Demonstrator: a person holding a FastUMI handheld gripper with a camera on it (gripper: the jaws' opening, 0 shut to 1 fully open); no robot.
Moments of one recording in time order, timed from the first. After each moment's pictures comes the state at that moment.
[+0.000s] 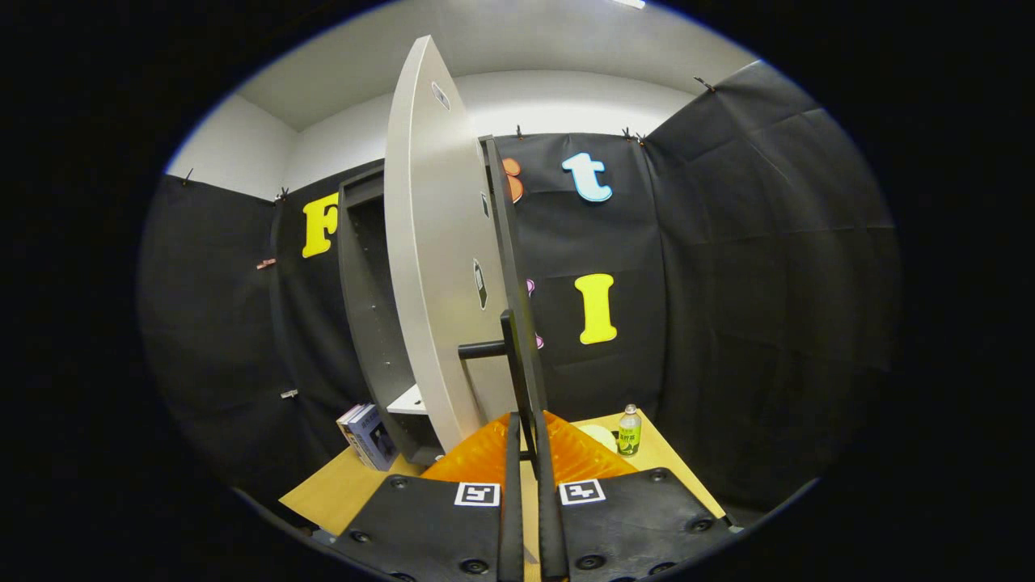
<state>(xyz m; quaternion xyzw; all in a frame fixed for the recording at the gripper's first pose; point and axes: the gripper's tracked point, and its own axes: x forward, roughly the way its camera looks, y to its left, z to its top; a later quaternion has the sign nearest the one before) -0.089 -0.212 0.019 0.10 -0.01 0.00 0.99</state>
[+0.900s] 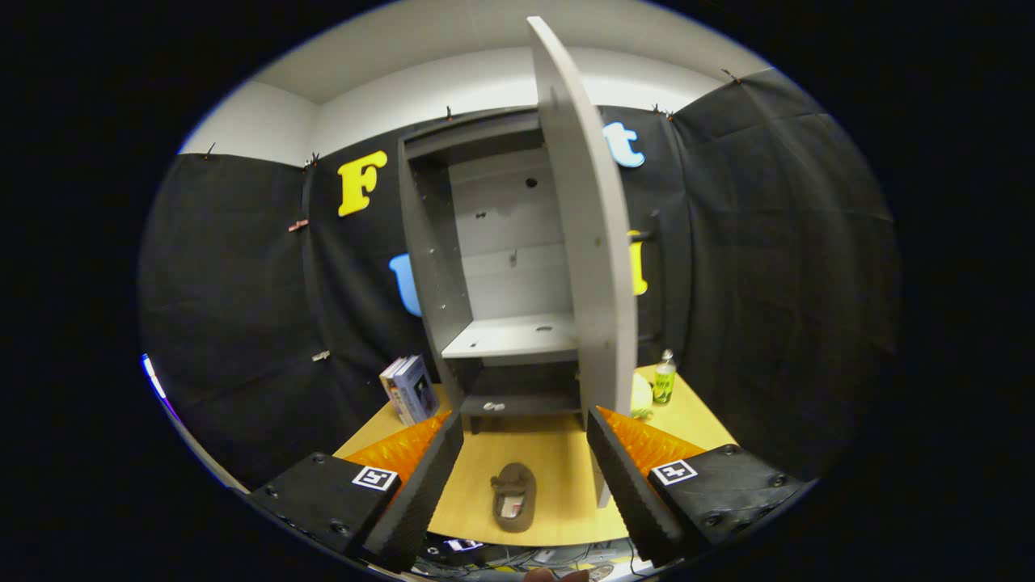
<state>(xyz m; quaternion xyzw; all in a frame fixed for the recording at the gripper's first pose) -0.140 -0.067 -0.075 0.10 0.10 0.05 0.99</state>
